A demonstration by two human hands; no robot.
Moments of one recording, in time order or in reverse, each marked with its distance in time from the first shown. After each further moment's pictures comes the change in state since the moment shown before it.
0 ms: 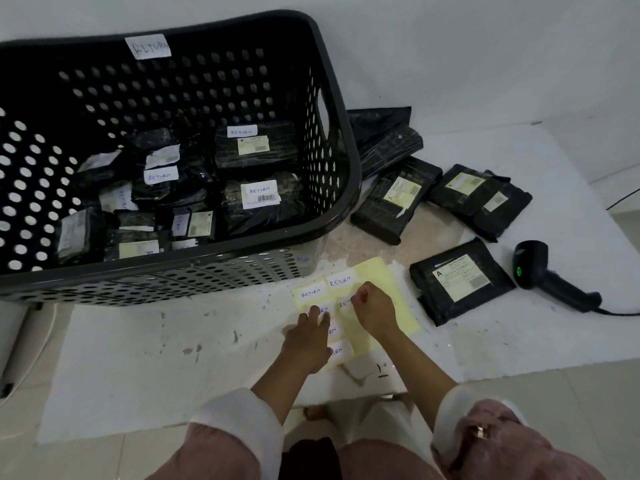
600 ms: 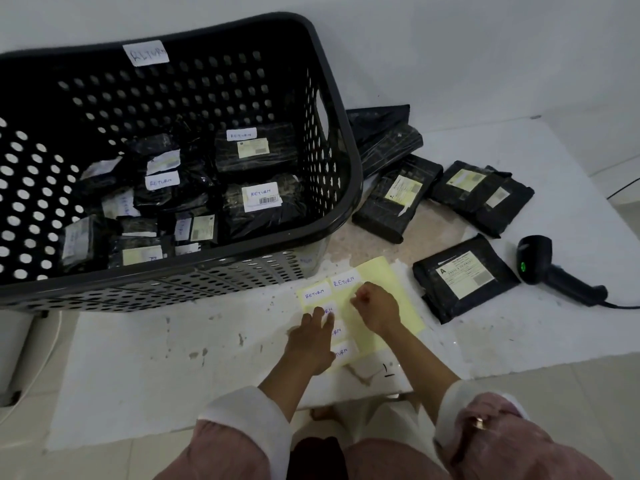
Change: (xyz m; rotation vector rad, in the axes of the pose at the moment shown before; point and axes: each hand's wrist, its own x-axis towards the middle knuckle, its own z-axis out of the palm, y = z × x) left_hand -0.004 -0.002 -0.005 0.049 -0.045 0.018; right_hand 0.007 0.004 0.004 -0.084 -0.025 -0.024
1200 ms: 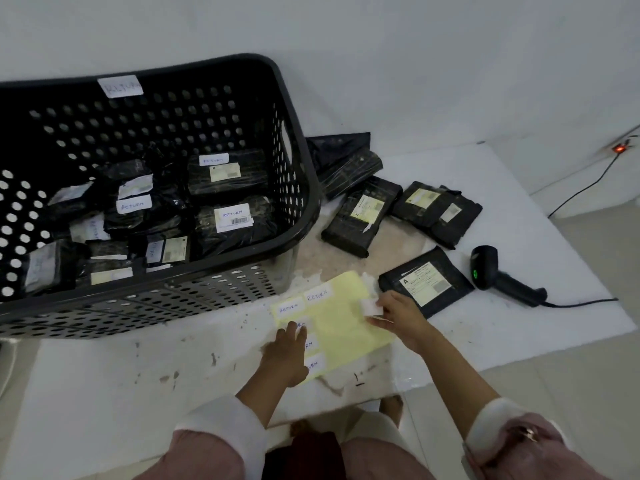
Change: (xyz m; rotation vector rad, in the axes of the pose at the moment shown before) left_hand -0.002 0.007 -0.003 0.038 -0.031 -0.016; right_hand -0.022 0.049 -0.087 1.001 -0.132 0.257
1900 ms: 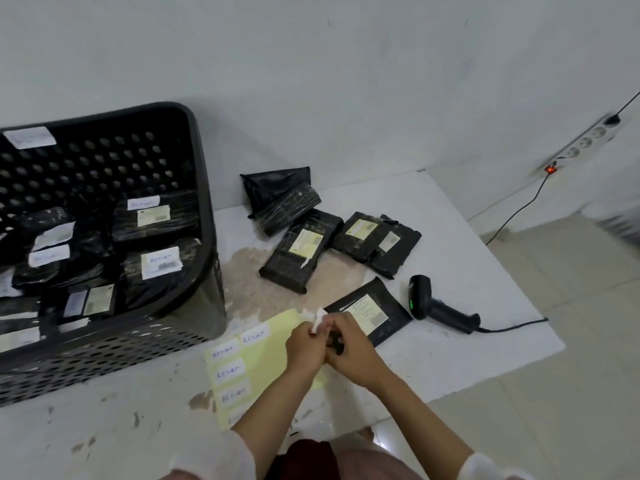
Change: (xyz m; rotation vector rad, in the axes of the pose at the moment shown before) left_hand 0.045 0.158 -0.079 -1.199 0.377 -0.168; right_hand -0.022 -0.025 -0.046 -0.718 -0.079 -0.619
